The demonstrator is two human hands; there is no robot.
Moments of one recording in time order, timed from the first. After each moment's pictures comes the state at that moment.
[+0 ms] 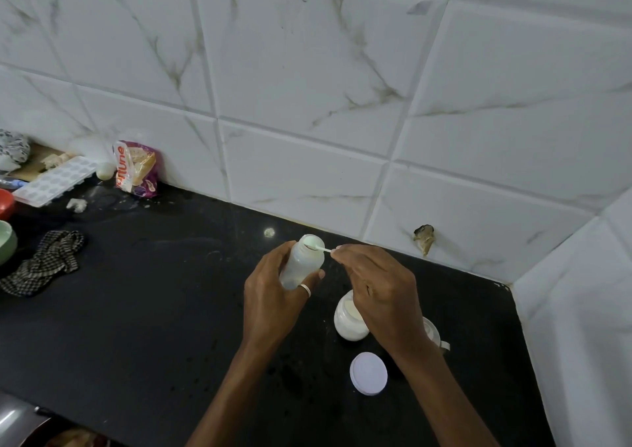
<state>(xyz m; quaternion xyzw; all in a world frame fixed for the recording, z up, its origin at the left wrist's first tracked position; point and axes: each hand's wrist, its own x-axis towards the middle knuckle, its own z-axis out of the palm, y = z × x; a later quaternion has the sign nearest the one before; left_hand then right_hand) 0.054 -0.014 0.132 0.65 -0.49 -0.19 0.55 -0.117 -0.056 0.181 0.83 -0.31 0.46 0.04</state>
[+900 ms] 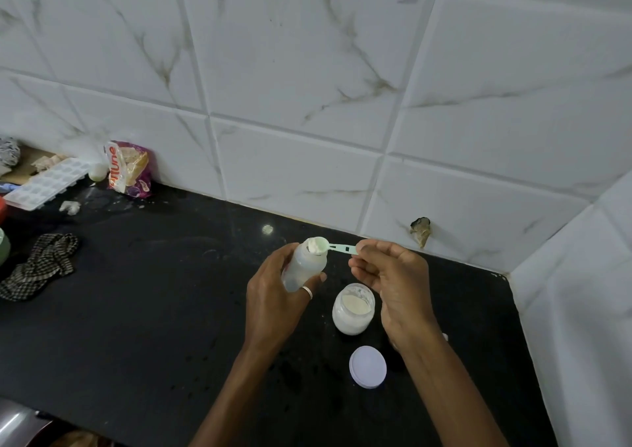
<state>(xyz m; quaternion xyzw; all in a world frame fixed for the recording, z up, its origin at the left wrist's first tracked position) 0.045 -0.011 0.133 0.64 -0.51 -0.22 0.54 -0.118 -0.052 0.207 0.34 -0.52 0.52 -0.58</state>
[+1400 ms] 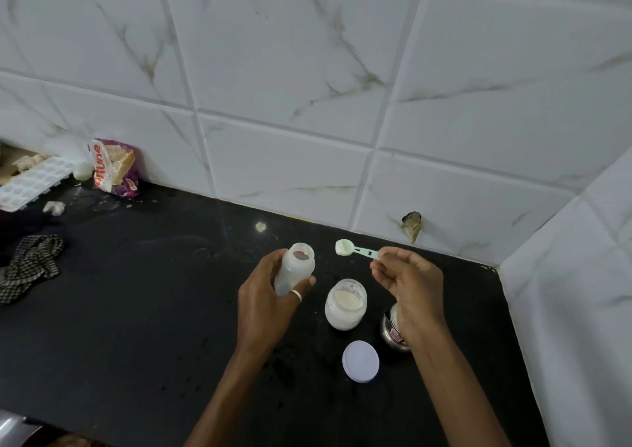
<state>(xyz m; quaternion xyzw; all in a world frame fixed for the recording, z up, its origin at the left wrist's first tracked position) 0.044 -0.009 0.116 0.64 -0.48 -0.25 0.54 -0.158 -0.067 0.171 0.29 -0.57 0.54 -0.55</state>
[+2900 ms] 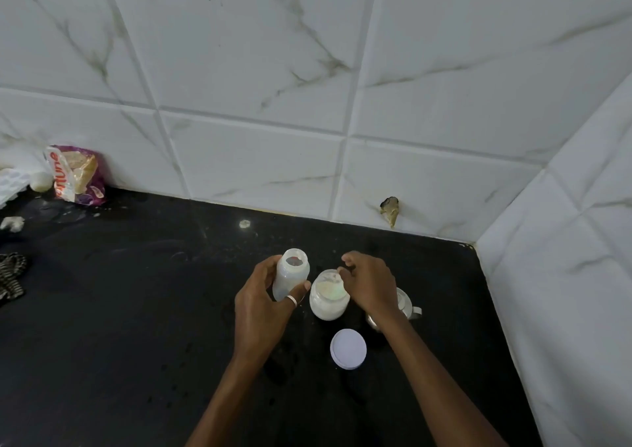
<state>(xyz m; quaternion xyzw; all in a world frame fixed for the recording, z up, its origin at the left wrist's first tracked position) 0.024 -0.009 0.102 0.64 -0.49 -0.30 0.50 -0.171 -0.109 0.066 0.71 -0.66 0.21 -0.17</state>
